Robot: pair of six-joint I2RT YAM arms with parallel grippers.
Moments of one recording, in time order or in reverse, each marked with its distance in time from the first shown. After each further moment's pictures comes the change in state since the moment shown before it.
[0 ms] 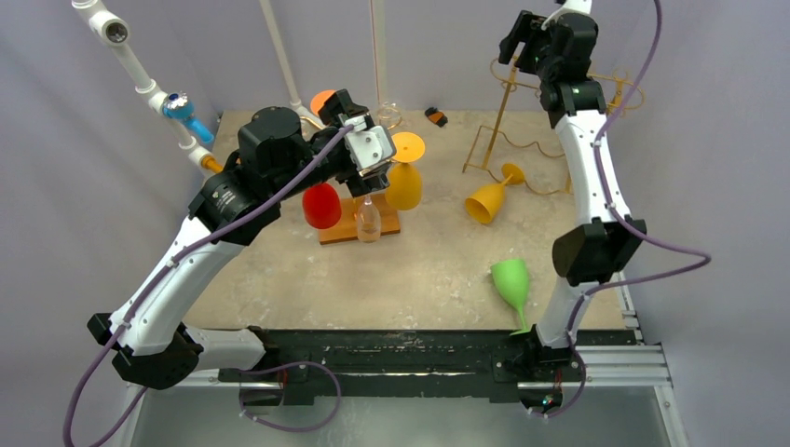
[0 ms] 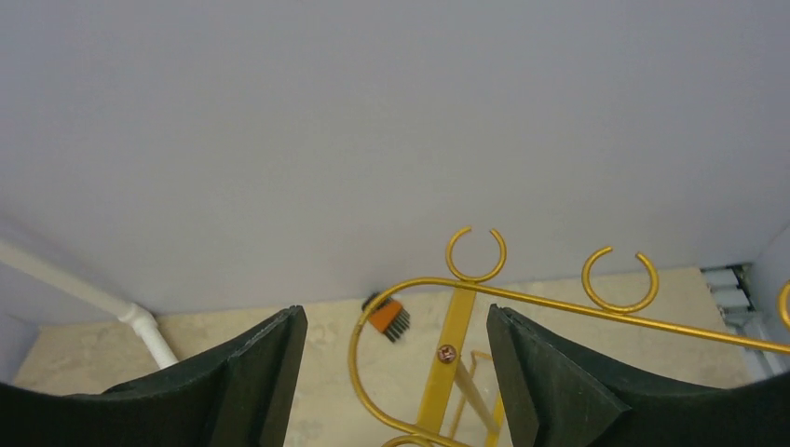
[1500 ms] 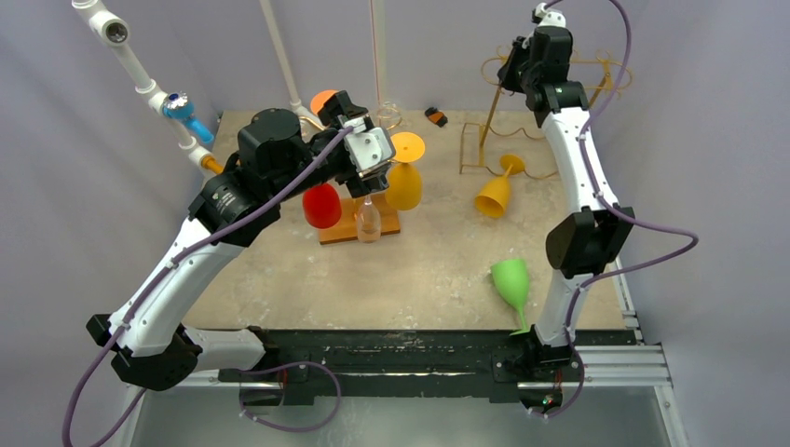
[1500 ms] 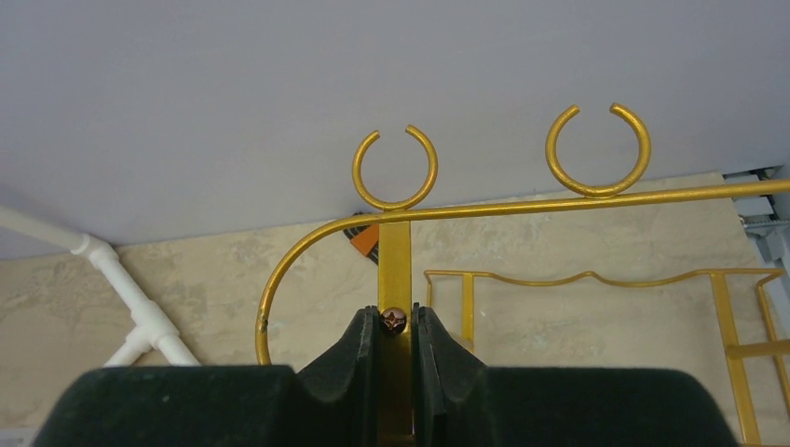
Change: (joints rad) left arm 0.000 -0.009 -0.016 0.010 -0.002 0.001; right arm 0.032 0.138 0.058 -0.169 0.034 0.005
